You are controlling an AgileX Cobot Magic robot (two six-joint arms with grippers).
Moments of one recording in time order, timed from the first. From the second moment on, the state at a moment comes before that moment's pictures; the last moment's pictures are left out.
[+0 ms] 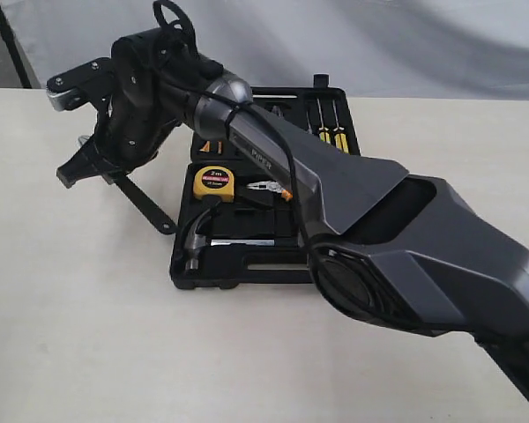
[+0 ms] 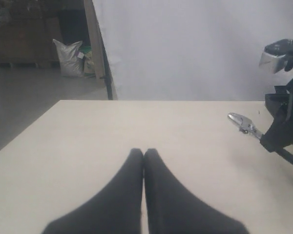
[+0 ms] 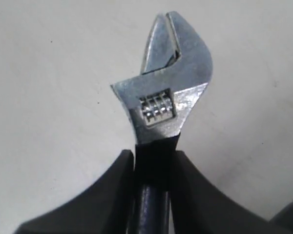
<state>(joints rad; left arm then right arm) -0.40 1.30 -0.96 0.82 0.66 -0.60 0.69 2.70 -2.71 0.09 1.10 -0.11</state>
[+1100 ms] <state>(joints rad) -0.40 1.30 -0.96 0.82 0.66 -0.60 0.66 2.72 -2.63 0.13 1.05 -0.23</state>
